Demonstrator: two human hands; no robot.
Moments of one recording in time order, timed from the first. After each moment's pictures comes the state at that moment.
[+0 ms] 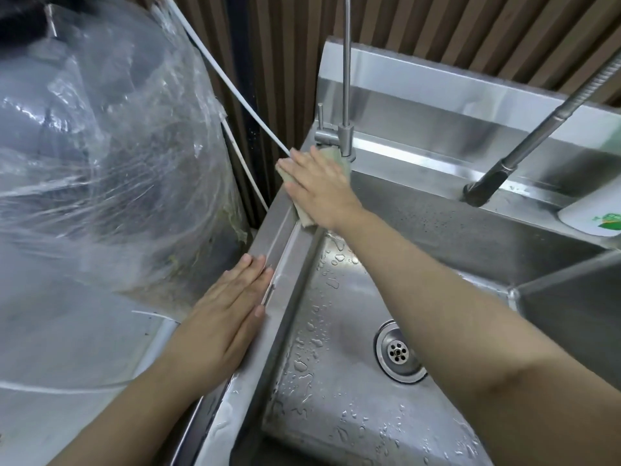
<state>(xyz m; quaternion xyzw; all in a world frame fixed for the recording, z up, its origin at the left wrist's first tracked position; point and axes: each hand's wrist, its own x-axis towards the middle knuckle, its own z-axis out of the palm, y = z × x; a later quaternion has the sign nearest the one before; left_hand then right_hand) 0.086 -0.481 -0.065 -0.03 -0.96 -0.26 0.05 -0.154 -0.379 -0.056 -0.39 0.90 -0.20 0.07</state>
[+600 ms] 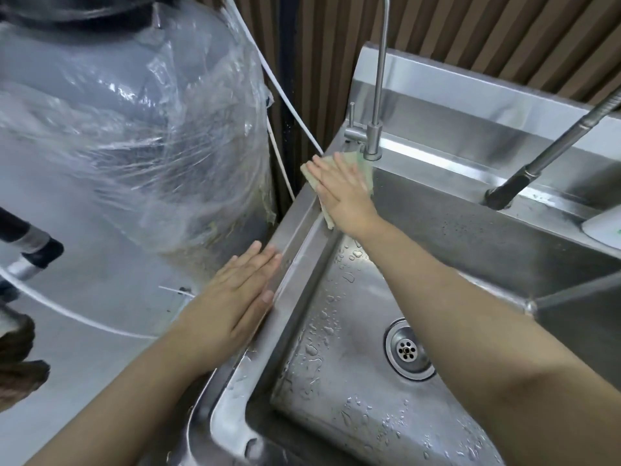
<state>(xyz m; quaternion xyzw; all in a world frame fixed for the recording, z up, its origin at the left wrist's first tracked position) 0.116 -0.479 -0.048 0.00 -0.97 -0.24 0.05 -0.125 -0.372 -0.062 -0.39 0.88 -0.25 0.06</state>
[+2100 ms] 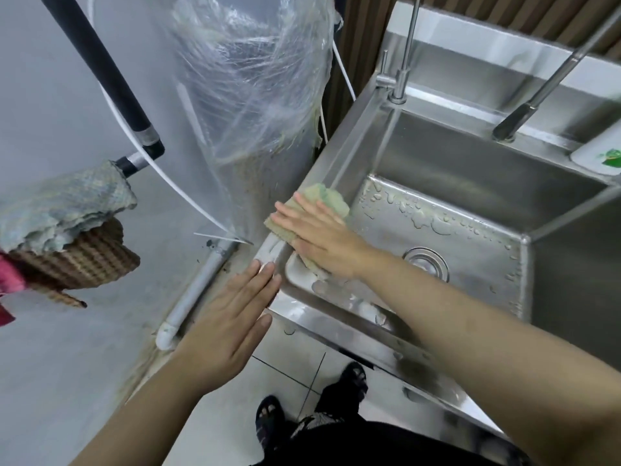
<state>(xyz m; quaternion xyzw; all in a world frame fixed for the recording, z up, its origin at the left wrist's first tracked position) 0.313 -0.450 -0.067 -0.01 -0.97 -0.23 0.06 0.103 -0.332 -0.054 -0.59 0.78 -0.19 0.13</state>
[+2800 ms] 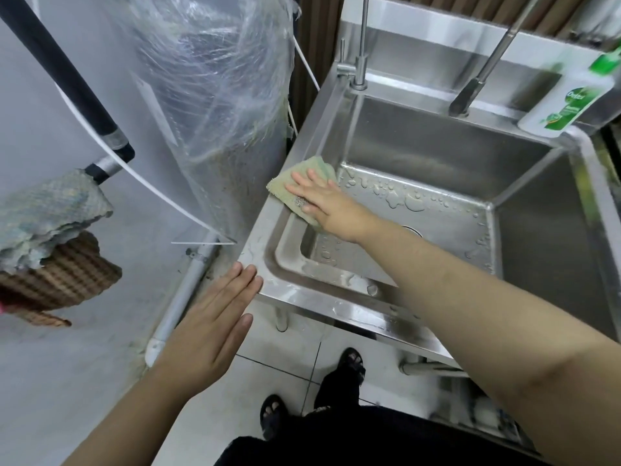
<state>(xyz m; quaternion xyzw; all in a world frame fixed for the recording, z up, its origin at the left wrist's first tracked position) 0.332 -0.466 -0.069 -0.05 -0.97 -0.24 0.07 0.082 -0.324 -0.048 -0.45 0.84 -0.22 0.19</state>
